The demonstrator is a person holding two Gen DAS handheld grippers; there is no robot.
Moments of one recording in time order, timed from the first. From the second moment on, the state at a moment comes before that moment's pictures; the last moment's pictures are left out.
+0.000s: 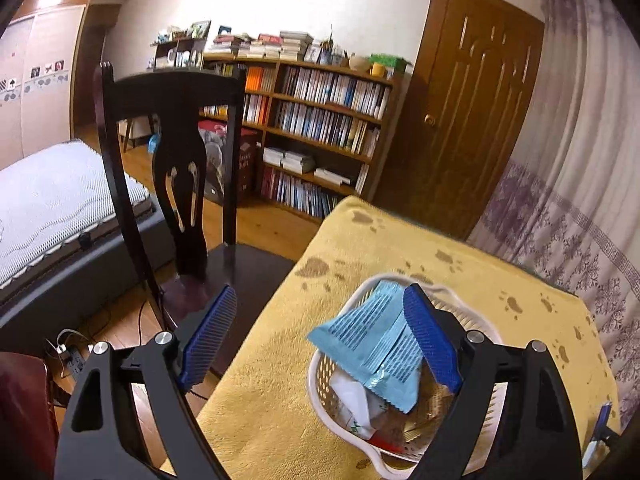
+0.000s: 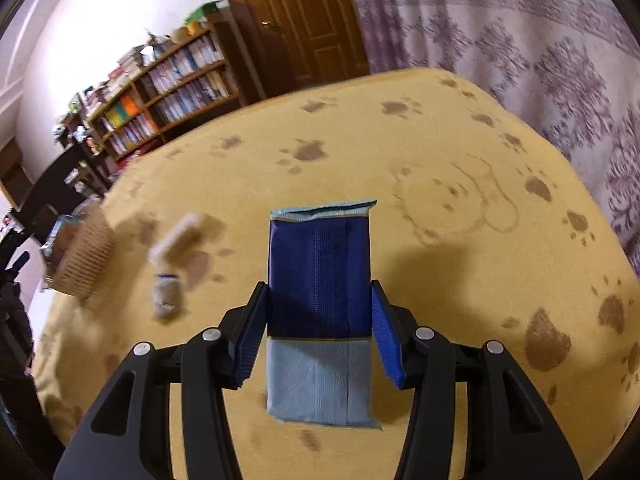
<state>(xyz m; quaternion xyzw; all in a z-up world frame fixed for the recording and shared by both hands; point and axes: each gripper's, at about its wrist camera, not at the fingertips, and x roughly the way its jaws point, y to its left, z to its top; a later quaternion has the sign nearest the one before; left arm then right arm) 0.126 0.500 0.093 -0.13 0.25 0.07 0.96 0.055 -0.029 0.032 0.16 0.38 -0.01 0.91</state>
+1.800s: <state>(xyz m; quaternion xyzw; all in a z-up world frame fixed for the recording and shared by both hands) 0.093 0.528 0.136 -0.15 0.18 0.08 0.97 0.241 0.285 0.073 0.15 0.47 0.18 0.85</state>
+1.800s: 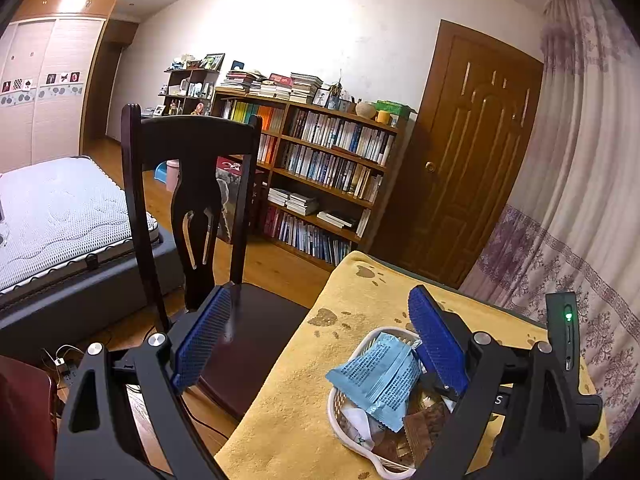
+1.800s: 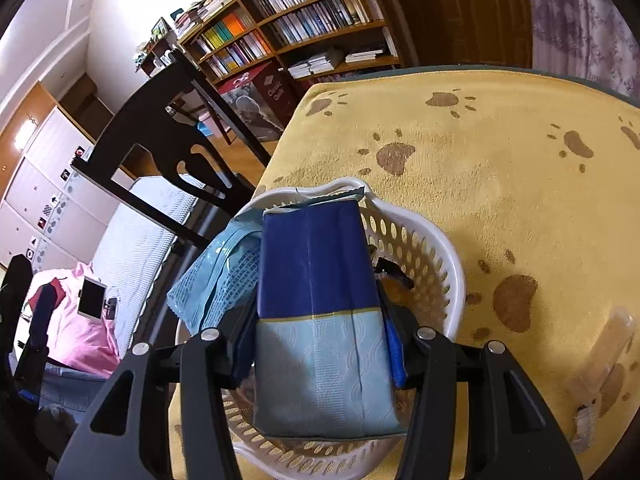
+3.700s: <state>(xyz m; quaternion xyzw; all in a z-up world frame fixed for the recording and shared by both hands) 0.083 0.448 0.150 -0.09 0.18 0.00 0.98 0.157 0.096 0.076 0.17 0.43 0.10 0.88</state>
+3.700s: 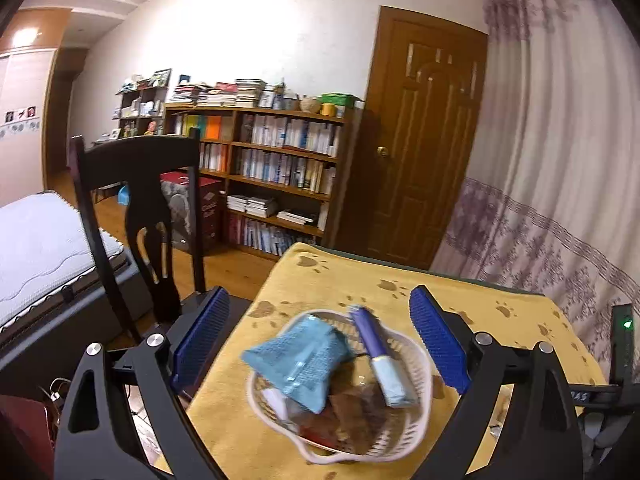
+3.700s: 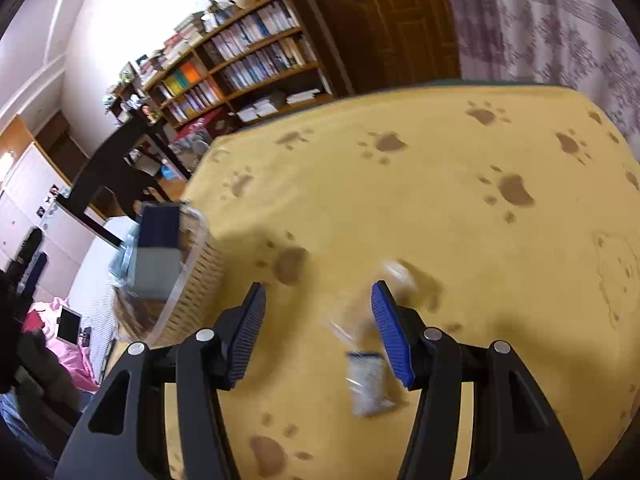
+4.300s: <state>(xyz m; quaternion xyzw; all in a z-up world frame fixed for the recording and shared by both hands) 0.077 0.378 0.143 -0.02 0.19 -0.07 0.98 0.126 0.113 0.021 0.05 0.48 0.07 0.87</state>
